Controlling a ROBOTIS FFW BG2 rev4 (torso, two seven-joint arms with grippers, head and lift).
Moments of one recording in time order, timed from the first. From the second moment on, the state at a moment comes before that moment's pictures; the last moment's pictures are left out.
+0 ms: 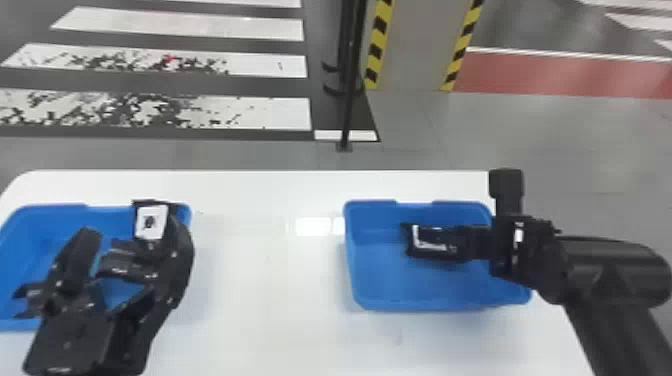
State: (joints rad) left arm 0.66 0.11 -0.13 -2.16 0.31 -0.35 0.00; right arm -0.22 -0.29 -0.03 -1.49 -0.29 0.91 0.24
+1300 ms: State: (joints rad) left arm 0.66 0.10 -0.11 -2.14 0.33 -0.36 -0.02; right arm -0.36 -0.31 0.06 -1.36 -0.27 1.04 0.24
